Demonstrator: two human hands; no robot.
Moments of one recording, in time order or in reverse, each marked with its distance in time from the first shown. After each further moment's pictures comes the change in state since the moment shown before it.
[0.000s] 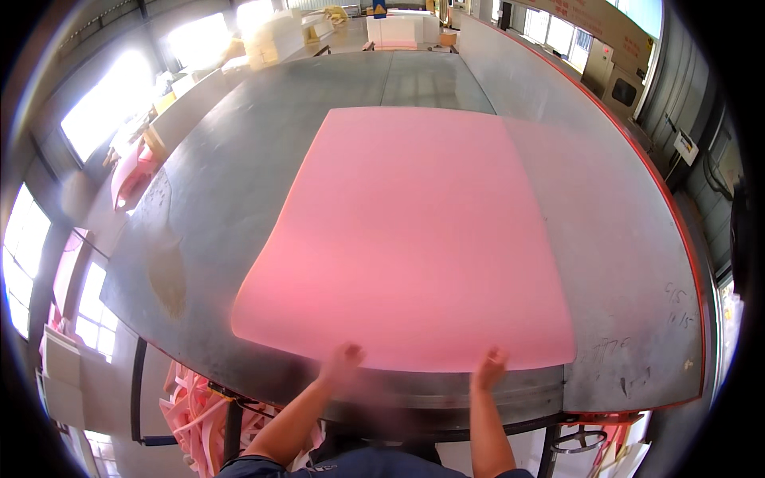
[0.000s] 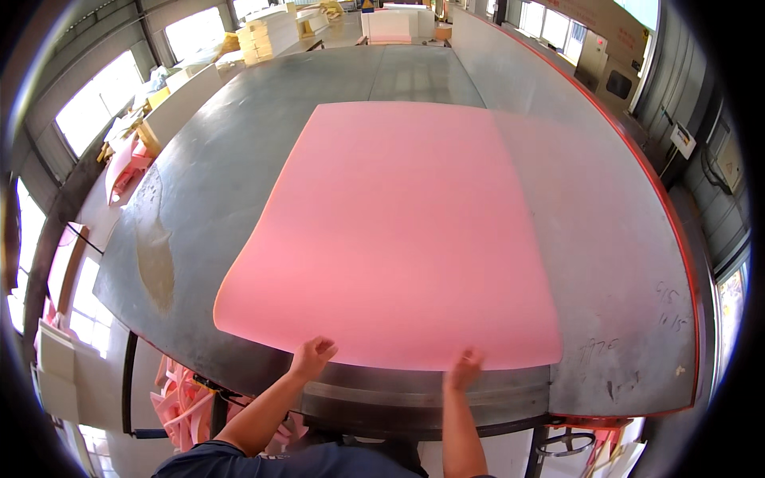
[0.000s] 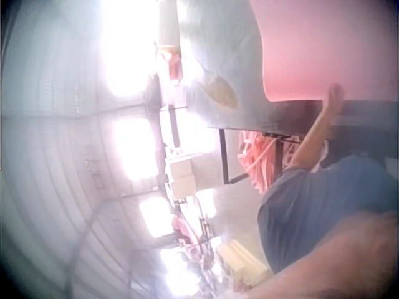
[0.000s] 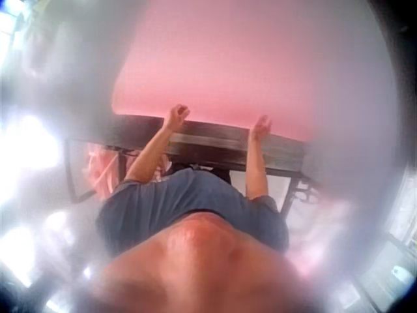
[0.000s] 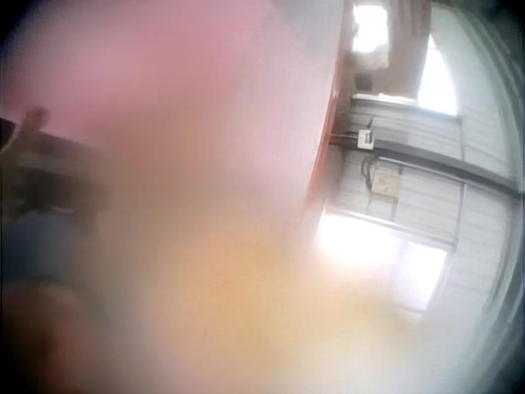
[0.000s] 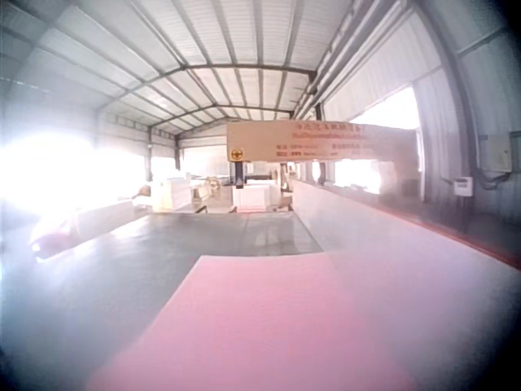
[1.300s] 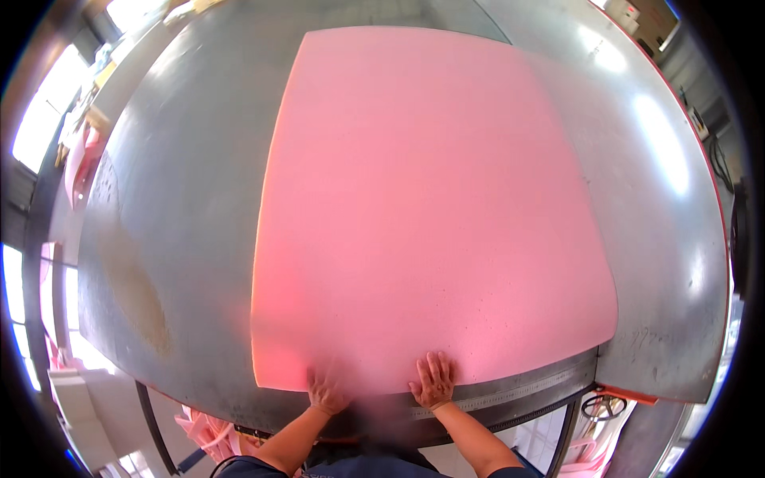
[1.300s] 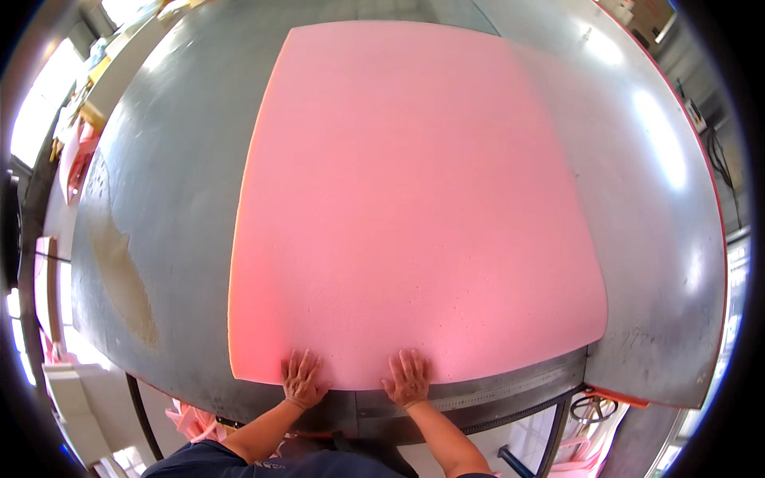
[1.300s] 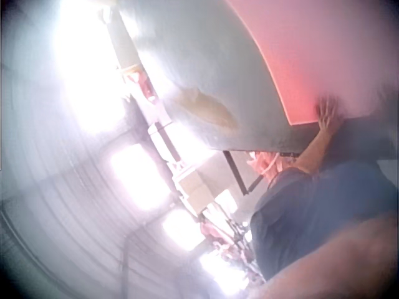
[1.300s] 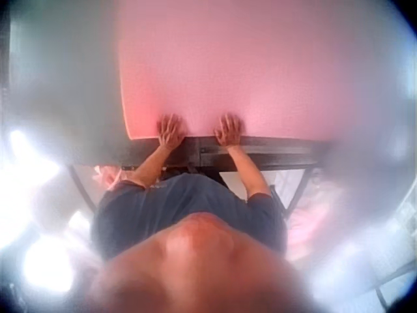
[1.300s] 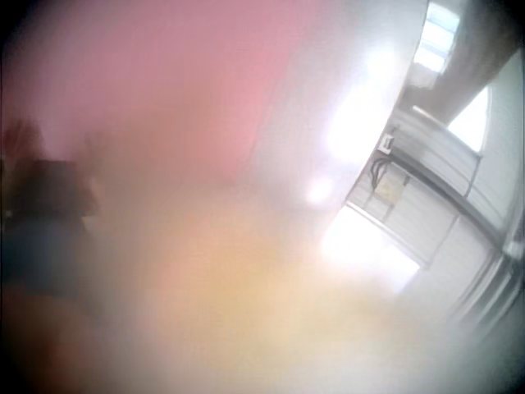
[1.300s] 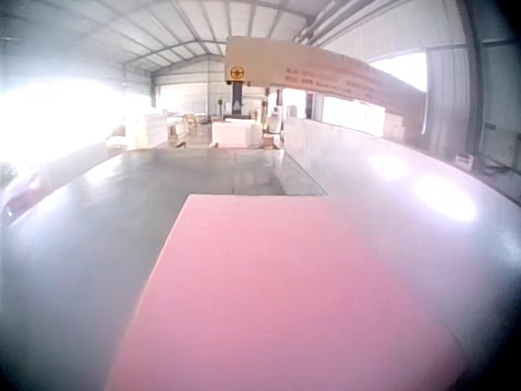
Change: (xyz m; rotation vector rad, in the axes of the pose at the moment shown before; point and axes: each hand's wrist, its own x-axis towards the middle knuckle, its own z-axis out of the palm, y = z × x) left_hand 0.006 -0.186 -0.101 0.776 0.052 0.573; right_hand -0.221 -0.071 0.087 -0.486 -0.533 -0.770
